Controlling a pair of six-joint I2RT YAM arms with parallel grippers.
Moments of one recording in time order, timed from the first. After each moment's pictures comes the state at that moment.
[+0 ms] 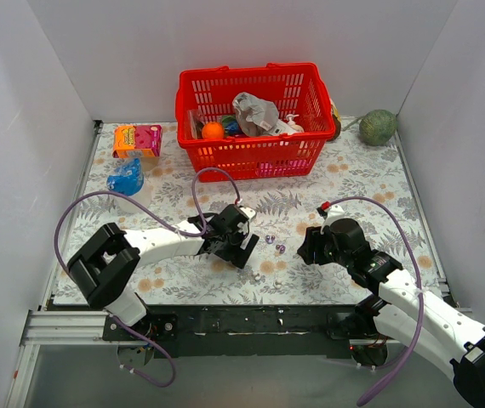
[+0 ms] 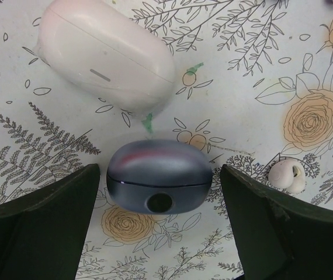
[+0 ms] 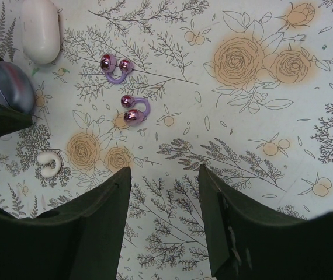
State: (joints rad) left arm -0.88 1.56 0.85 -0.35 -0.05 -0.30; right arm 0.62 0.75 0.38 -0.30 -0.02 0.38
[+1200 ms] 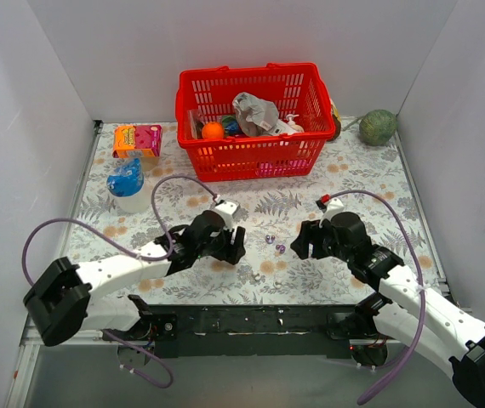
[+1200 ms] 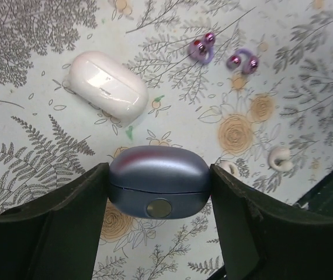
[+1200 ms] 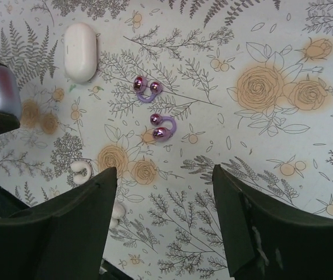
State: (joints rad) left arm -0.88 1.27 0.66 -0.15 -0.06 -0.38; right arm 0.62 0.77 0.44 -0.29 -0.05 0.39
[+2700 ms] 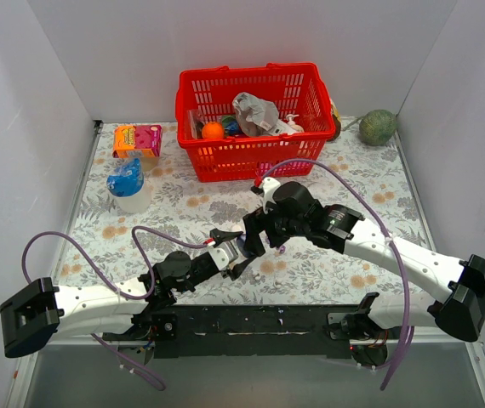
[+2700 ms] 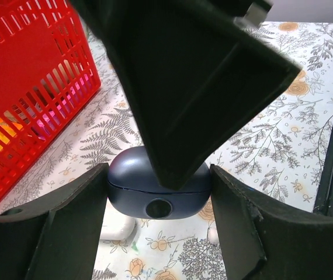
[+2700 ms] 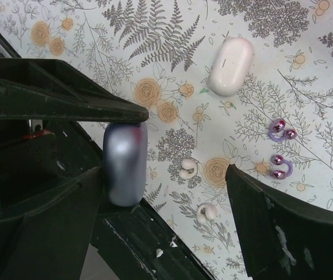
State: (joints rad) left arm -1.13 0.94 0.23 0.74 -0.11 0.21; right arm 0.96 1.22 1.05 -0.54 -0.12 0.34
